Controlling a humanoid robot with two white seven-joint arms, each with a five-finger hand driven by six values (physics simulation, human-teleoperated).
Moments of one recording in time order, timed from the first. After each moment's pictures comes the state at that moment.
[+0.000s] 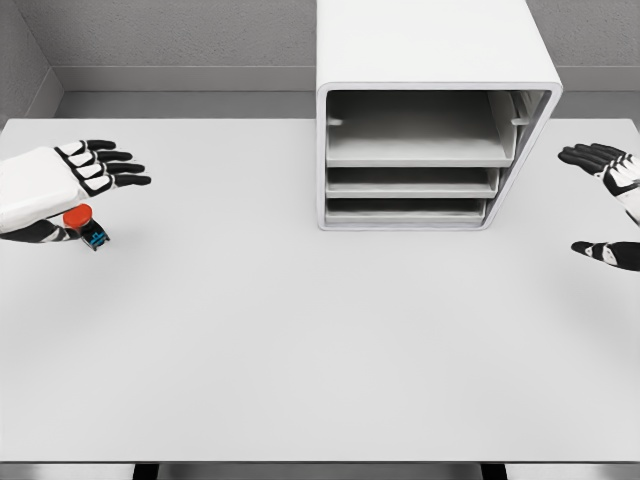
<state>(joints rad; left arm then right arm) -0.29 1.16 -0.36 -1.71 -0.41 -0.61 -0.13 0.16 -0.79 -0.16 -1.73 0.21 -0.61 0.14</state>
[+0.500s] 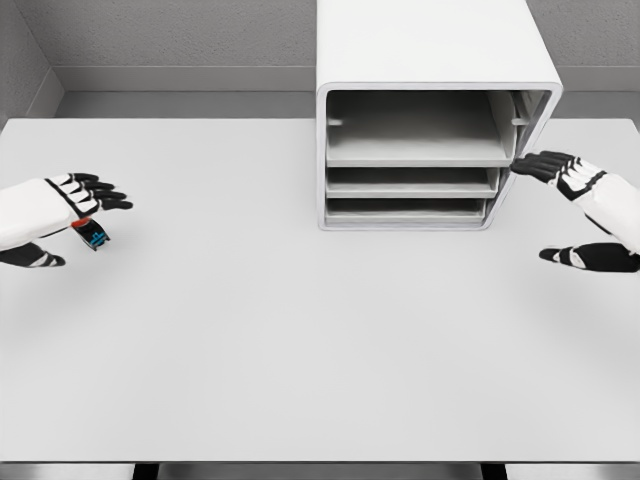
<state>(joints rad) -0.29 1.13 -0.43 -1.54 -0.41 -0.61 -0.17 0.05 -0.73 -0.14 -1.77 0.14 -0.61 0.41</state>
